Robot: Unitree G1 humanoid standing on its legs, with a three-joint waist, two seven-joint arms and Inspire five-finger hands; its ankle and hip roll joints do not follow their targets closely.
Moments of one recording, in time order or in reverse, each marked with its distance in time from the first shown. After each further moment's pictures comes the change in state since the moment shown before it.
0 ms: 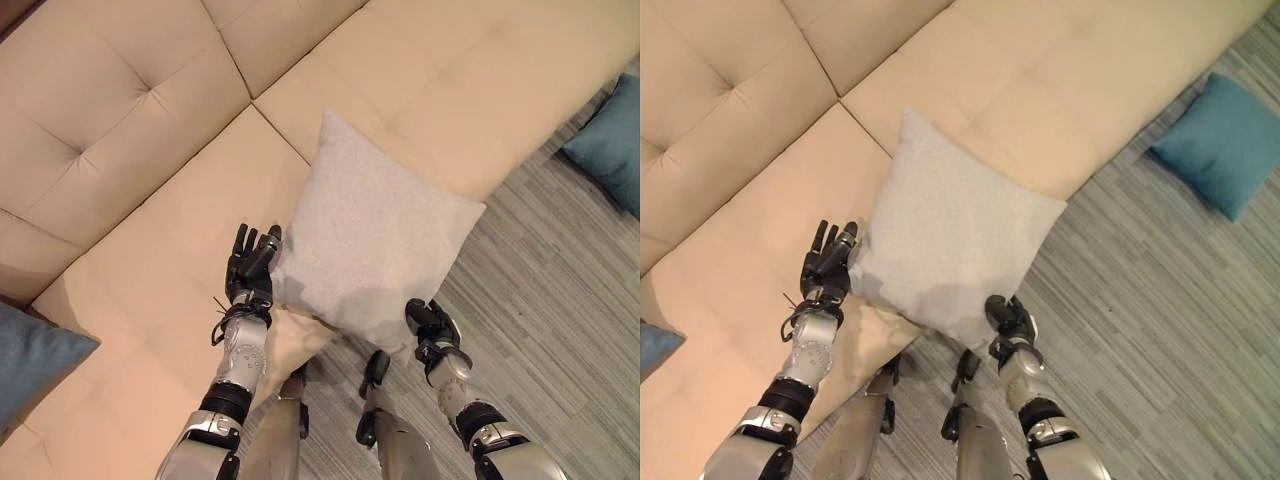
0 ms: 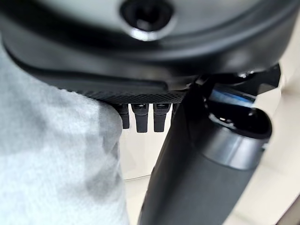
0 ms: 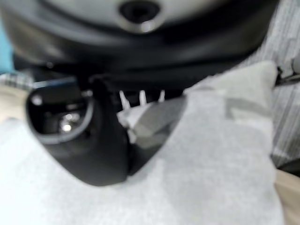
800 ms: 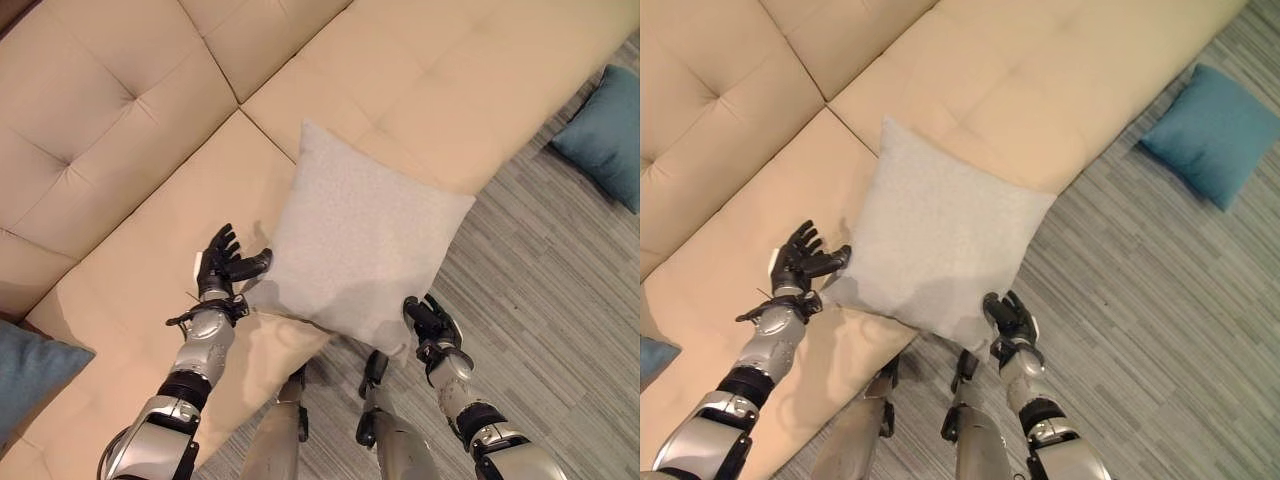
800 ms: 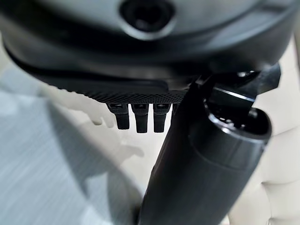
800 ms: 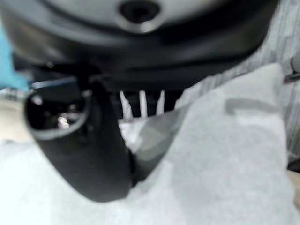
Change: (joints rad) left arm -0.071 0.198 -0.110 0.152 0.477 0.110 0.077; right arm -0.004 -0.017 -0.002 0.001 0.032 -0.003 0.007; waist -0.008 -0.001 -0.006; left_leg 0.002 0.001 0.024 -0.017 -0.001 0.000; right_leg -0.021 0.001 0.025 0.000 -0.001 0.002
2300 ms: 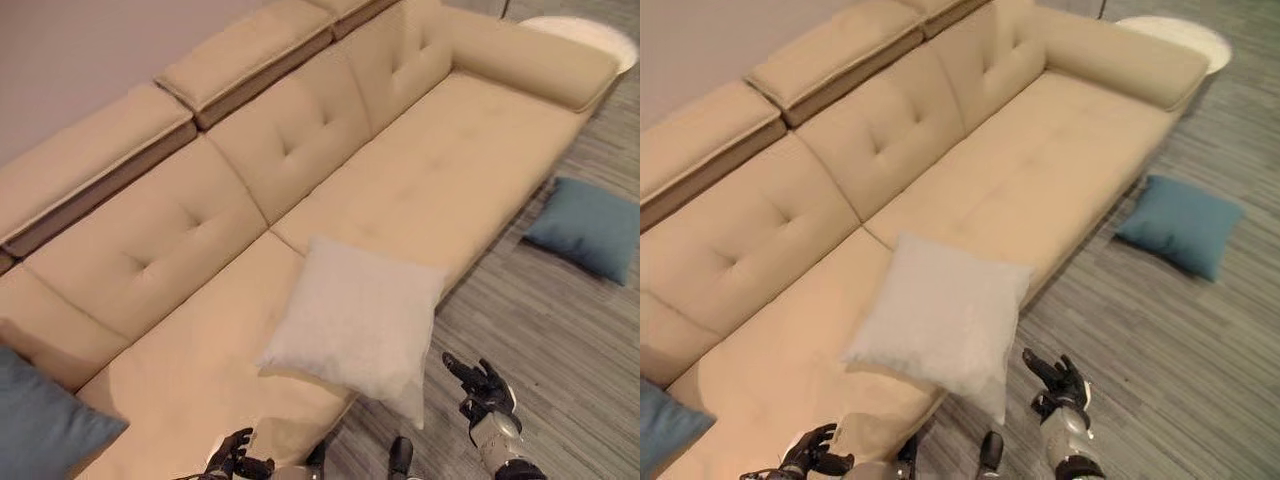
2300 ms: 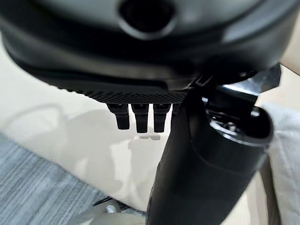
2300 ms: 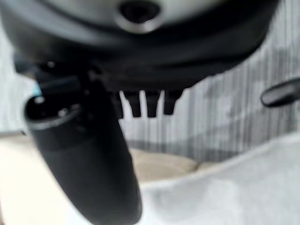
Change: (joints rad) left arm 0.560 -0.066 -0.019 0.258 0.589 0.110 -0.123; right arm 0.205 -0.075 -0.180 -0.030 -0.066 0.036 -0.077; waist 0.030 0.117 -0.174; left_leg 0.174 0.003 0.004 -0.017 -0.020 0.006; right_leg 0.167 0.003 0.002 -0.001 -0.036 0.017
